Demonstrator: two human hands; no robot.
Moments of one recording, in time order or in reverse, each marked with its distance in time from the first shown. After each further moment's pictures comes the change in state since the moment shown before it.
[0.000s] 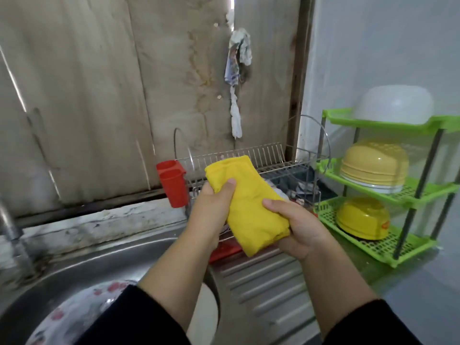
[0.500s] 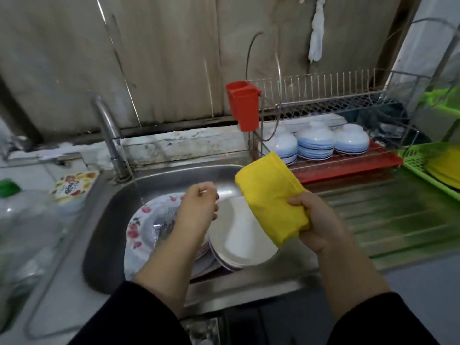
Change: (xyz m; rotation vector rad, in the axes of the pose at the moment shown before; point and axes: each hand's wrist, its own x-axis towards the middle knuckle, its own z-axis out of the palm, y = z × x) left_hand -0.077 -0.082 -0.166 0.384 0.356 -0.281; right_hand 0.001 0.147 0.031 -0.023 0.250 0.204
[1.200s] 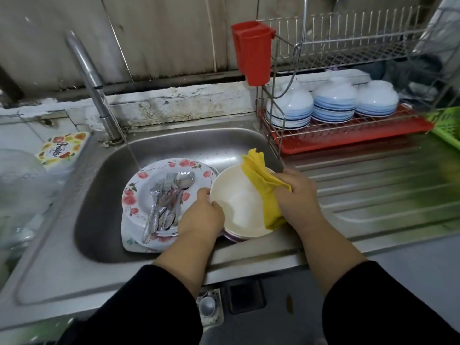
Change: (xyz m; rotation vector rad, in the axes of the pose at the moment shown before) left_hand 0.005 -0.087 0.011 0.762 -0.077 -0.167; right_hand 0.043 0.073 -0.014 -1.008 0.199 -0.438
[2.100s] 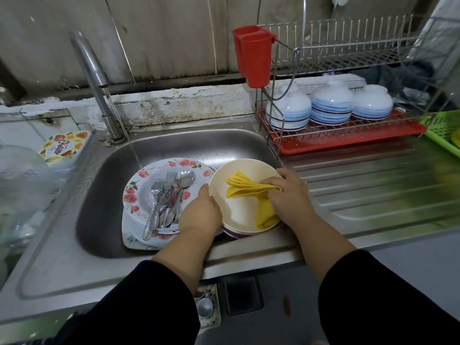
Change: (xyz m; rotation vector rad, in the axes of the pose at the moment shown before) left_hand 0.005 -0.007 0.002 0.096 0.063 0.145; right_hand -0.006 -0.017 0.001 -0.159 -0.136 0.061
